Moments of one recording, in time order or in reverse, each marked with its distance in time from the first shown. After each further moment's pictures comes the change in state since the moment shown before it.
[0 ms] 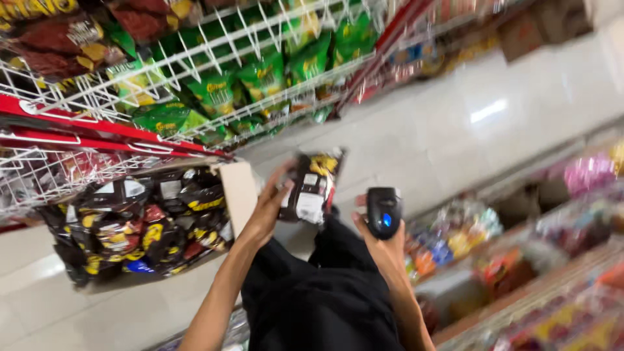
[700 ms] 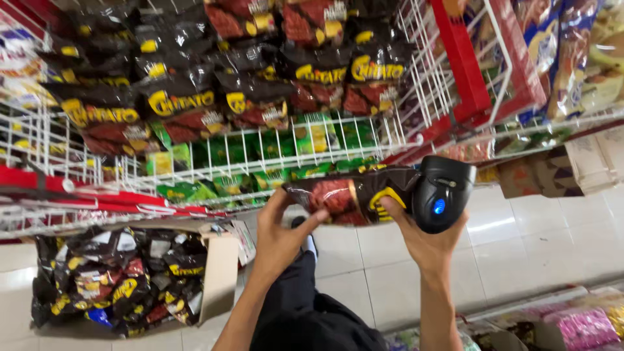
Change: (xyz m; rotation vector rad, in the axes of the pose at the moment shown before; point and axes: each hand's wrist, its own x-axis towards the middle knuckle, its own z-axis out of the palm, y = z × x) left_hand 0.083 0.166 0.126 0.381 0.322 0.568; right_hand 0.203 -0.209 -0.057 0.031 0.015 -0.615
